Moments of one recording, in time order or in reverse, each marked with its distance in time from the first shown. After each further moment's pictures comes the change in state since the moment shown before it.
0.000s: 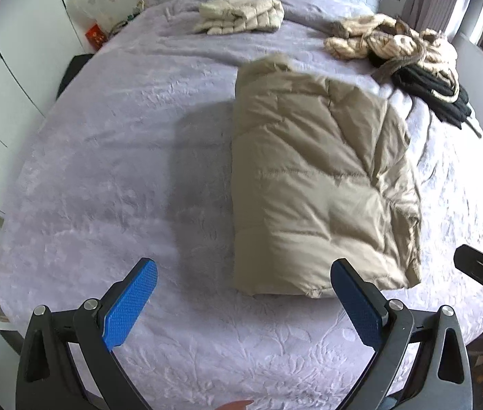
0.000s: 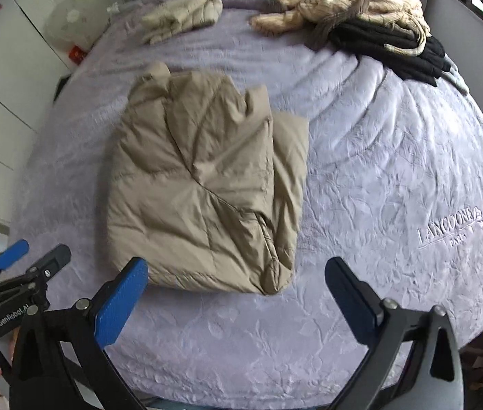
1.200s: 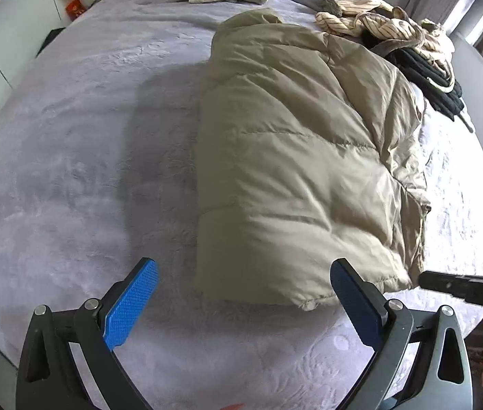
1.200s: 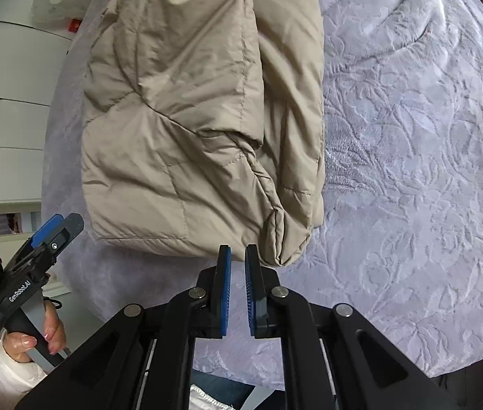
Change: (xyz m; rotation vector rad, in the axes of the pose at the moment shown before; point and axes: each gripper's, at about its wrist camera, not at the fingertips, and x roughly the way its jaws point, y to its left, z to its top) left arm 0.078 -0.005 -0.009 -0.010 0.106 -0.116; right arm 0.127 -0.065 -0.014 0.101 0.357 0.252
